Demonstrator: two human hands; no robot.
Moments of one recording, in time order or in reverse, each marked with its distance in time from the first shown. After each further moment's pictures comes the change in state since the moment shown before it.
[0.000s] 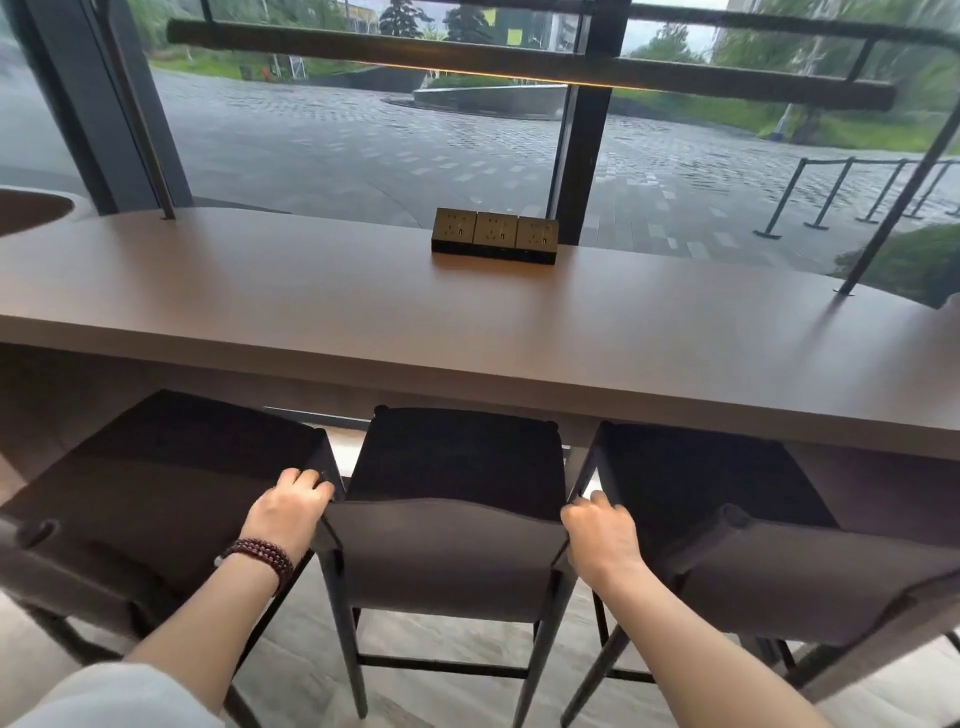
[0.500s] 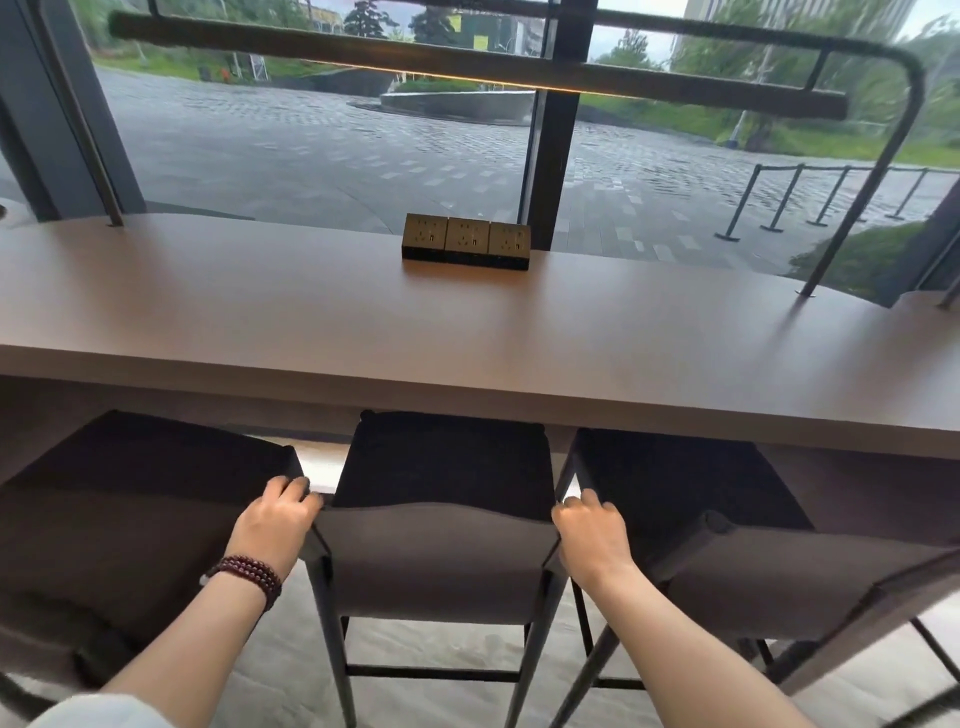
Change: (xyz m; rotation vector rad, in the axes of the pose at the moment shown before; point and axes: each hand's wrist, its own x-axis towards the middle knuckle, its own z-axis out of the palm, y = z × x) left_hand 0.027 0.011 0.007 0.027 -0.018 0.018; right_hand 0.015 0.014 -0.002 -0.020 -0.015 0.018
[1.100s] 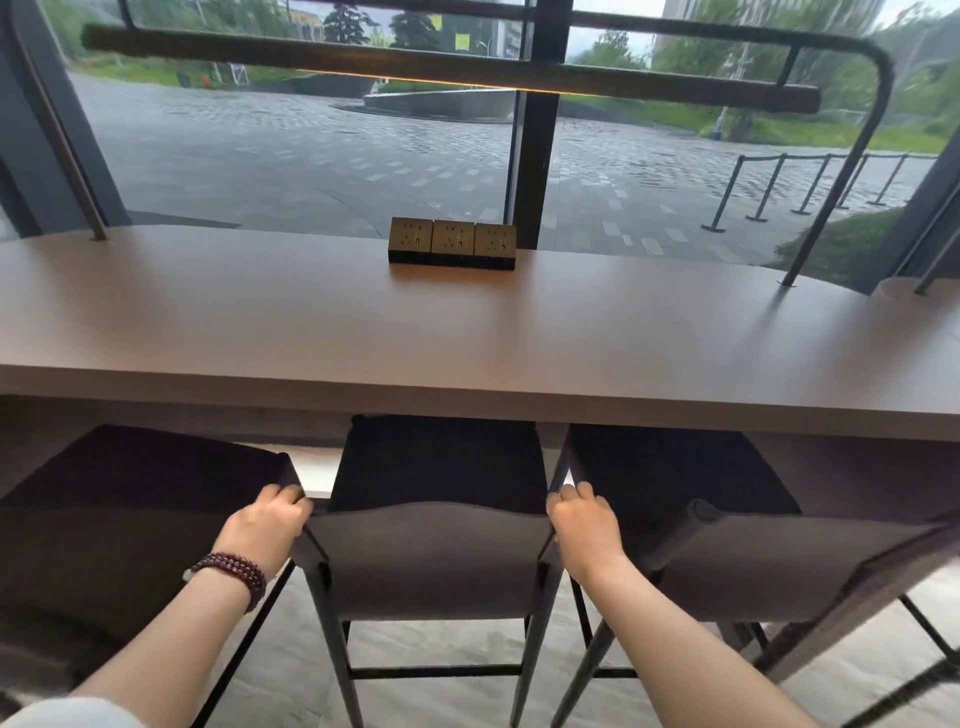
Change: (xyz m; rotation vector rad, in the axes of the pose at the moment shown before) left_hand -0.001 -0.009 -0.012 -0.052 -0.177 -0.042; right_hand -0.004 0.001 -0.003 0.017 -0.005 0.034
